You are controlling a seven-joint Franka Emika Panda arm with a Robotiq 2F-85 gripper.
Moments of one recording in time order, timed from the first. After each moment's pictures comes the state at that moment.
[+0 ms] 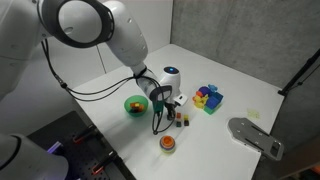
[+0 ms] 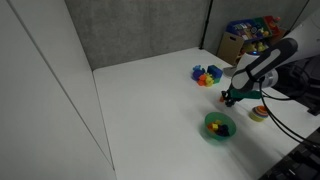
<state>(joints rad) -0.02 0.81 -0.15 -1.98 0.13 2.79 0.42</state>
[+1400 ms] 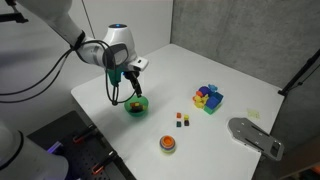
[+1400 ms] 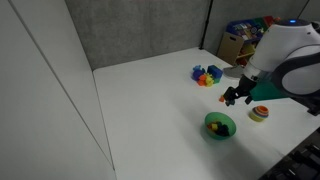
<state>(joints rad) 0.31 0.14 -0.20 -2.53 -0.13 2.72 0.64</state>
